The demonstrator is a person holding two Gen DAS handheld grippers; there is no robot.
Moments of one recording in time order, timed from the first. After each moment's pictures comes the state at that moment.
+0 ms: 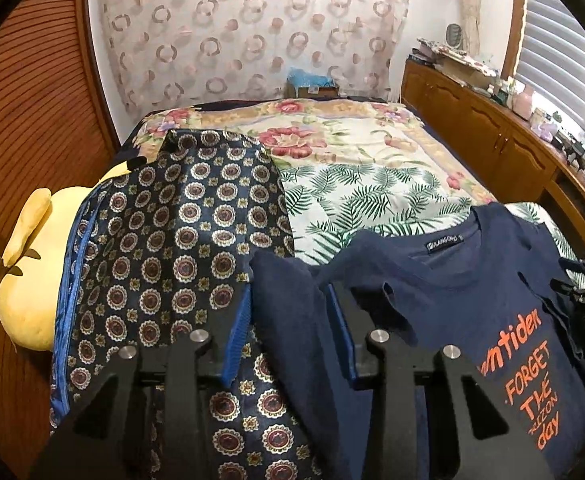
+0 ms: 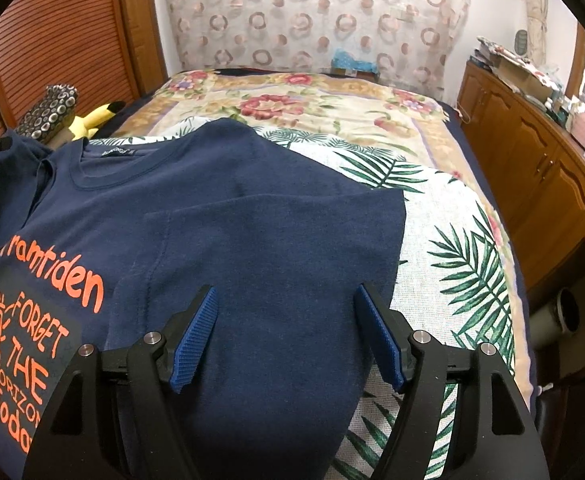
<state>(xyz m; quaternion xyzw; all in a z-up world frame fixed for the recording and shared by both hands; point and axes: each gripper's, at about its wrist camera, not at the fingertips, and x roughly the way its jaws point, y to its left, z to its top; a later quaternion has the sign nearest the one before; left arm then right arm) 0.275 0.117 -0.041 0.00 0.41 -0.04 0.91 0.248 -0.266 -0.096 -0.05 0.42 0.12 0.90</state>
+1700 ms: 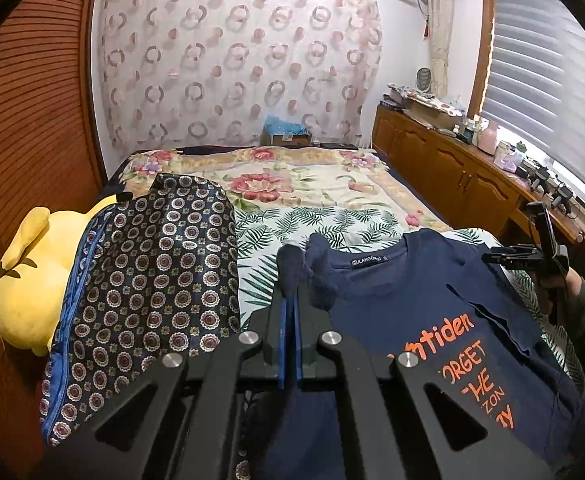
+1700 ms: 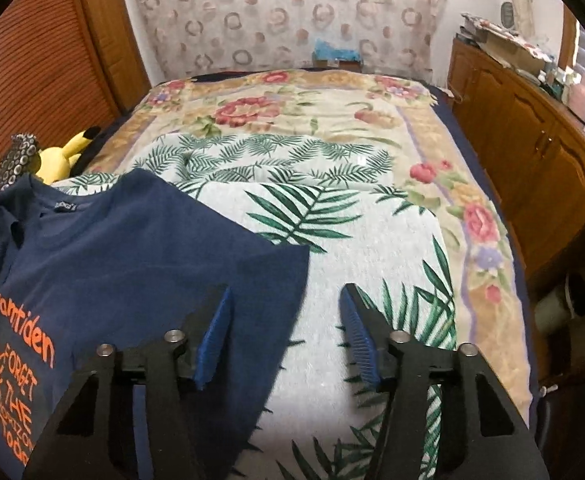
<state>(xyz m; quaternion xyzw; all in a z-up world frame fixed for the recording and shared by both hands) 0.199 0.093 0.003 -0.03 0.33 -0.08 0.94 0.311 -0.317 -0.089 -0.01 0.44 0.12 0.89</state>
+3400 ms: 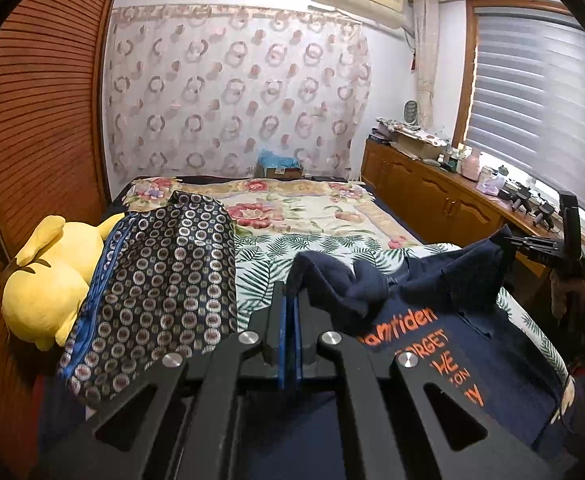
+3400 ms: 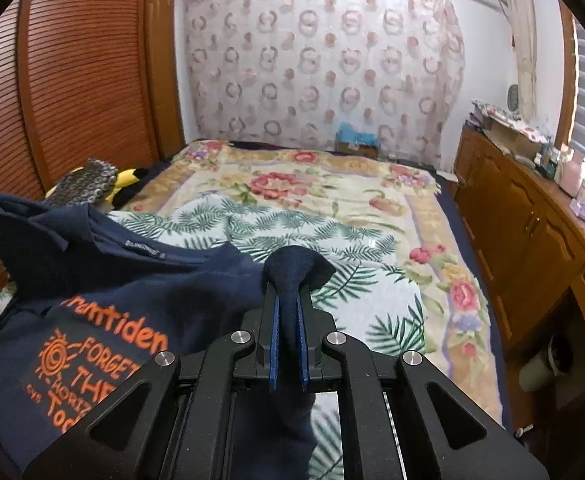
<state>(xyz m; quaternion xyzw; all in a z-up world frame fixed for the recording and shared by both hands) 0.106 0.101 0.026 -0.04 0.26 -0.09 0.96 0.189 -0.284 0.006 -0.05 0.30 0.14 0.94</state>
